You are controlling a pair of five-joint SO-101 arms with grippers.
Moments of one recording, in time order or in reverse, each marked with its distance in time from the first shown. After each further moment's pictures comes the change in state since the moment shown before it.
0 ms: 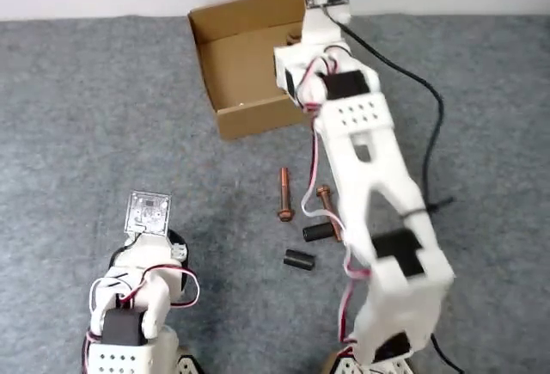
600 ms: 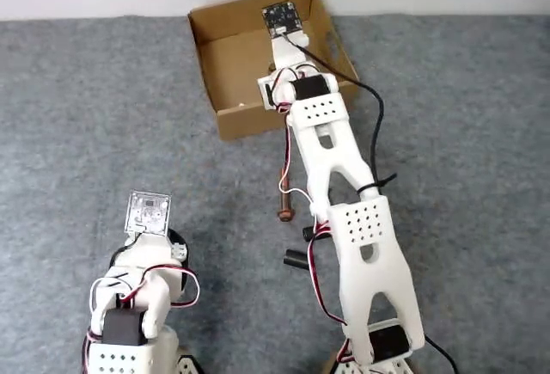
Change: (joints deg) left arm 0.0 0.1 0.1 -0.2 0.0; right arm -1.3 43.2 -44.1 13.8 8.9
